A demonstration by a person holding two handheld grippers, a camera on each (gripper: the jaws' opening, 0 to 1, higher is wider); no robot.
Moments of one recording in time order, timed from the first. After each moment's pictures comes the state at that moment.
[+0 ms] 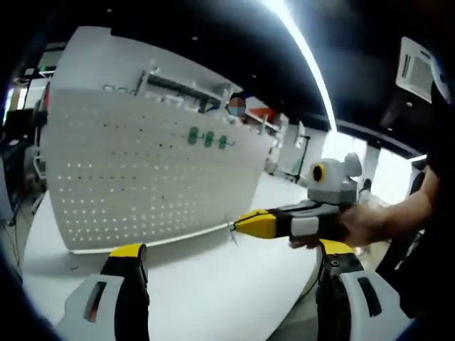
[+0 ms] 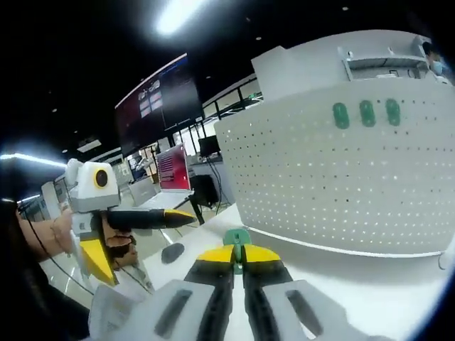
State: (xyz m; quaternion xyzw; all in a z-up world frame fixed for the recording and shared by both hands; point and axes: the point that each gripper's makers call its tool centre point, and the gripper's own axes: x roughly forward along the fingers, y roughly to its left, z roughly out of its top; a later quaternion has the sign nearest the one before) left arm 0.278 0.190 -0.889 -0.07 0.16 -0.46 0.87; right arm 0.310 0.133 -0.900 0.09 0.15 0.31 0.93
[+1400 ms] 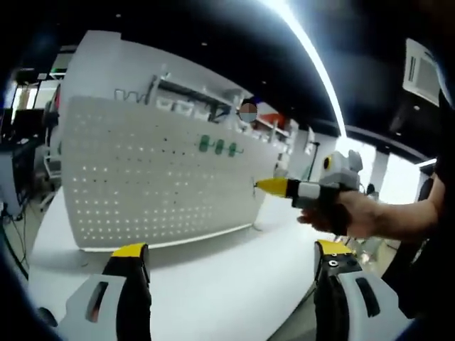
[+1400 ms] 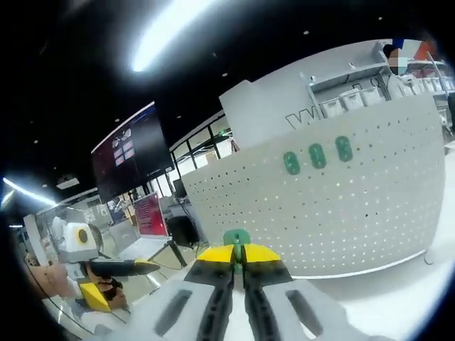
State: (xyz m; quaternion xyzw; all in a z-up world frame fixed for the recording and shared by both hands) left arm 0.275 0.205 -0.879 -0.08 0.15 -0.43 0.89; right arm 0.330 0.073 -0.845 0.16 0.07 0.22 0.96
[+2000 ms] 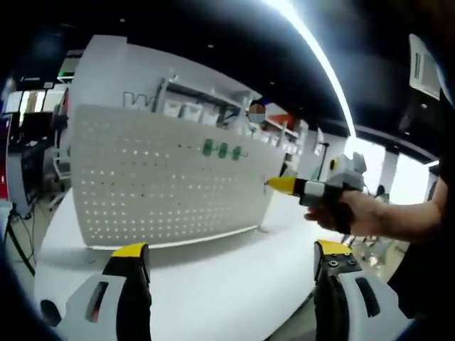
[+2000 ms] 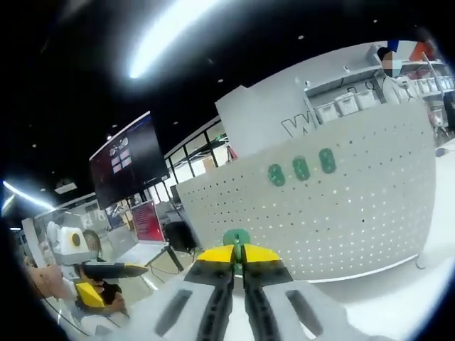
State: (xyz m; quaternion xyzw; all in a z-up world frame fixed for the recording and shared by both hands) left arm 0.263 0.202 -0.868 -0.08 0.15 -0.40 0.90; right arm 0.322 0.044 -0.831 0.16 0.06 0.21 0.96
